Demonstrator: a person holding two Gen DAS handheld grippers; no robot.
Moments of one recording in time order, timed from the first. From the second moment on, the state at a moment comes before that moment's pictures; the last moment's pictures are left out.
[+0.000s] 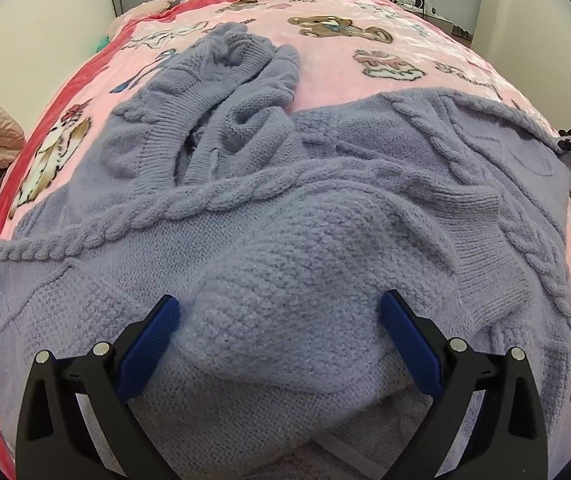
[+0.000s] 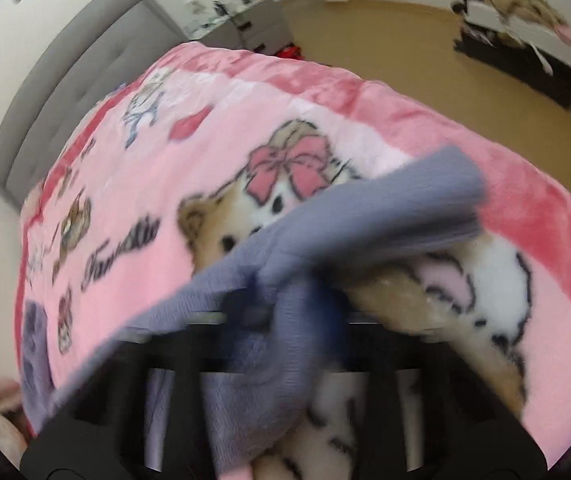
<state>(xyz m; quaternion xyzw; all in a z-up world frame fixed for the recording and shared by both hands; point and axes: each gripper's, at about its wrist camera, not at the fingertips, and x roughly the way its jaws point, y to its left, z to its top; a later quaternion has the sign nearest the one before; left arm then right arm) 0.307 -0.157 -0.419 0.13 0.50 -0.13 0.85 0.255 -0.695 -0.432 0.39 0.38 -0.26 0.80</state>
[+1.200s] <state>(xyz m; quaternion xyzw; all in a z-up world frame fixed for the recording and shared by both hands) 0.269 0.099 -0.349 0.01 0.45 0.01 0.89 0.256 -0.153 -0.372 -0.13 0.44 0.16 0.87</state>
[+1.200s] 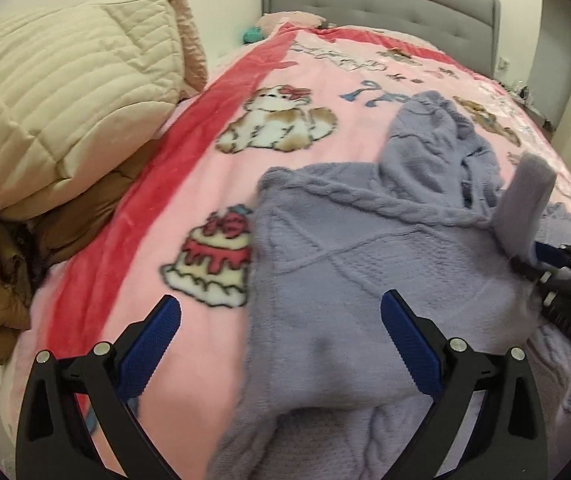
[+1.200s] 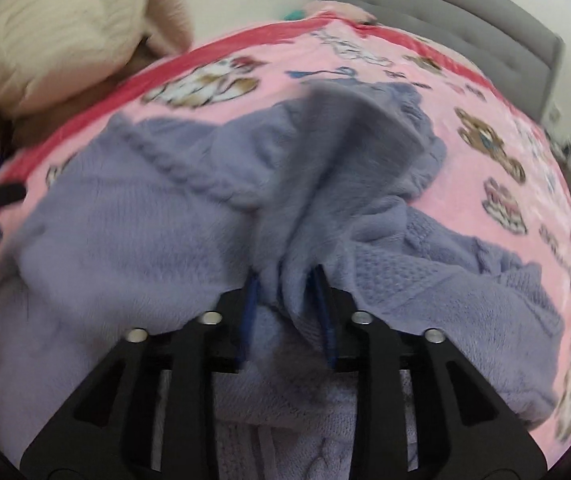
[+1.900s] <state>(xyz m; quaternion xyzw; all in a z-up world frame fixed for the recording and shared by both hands) 0.315 0.009 -0.410 -0.32 0.53 -0.13 0.77 0.222 -0.243 -0.383 -0.47 0.41 0.17 0.76</state>
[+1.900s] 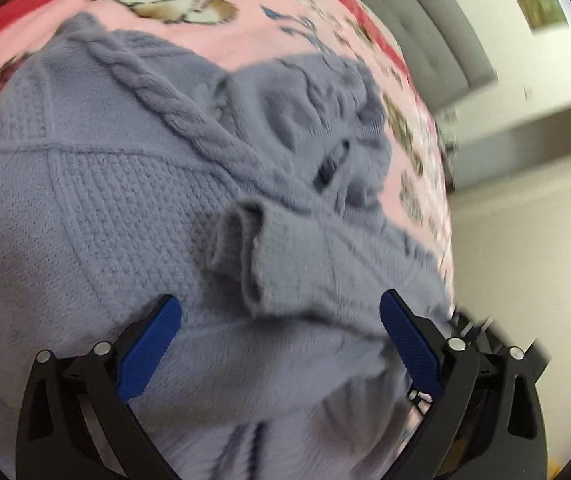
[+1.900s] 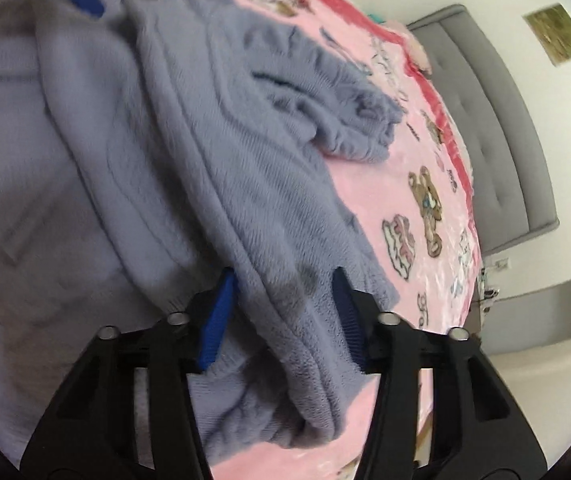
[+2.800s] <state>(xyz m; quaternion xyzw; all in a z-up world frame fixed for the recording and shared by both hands) 0.301 0.055 -0.410 -0.39 0.54 -0.10 0.74 0.169 -0.222 -0.379 -0.34 0.47 0.25 0.78</state>
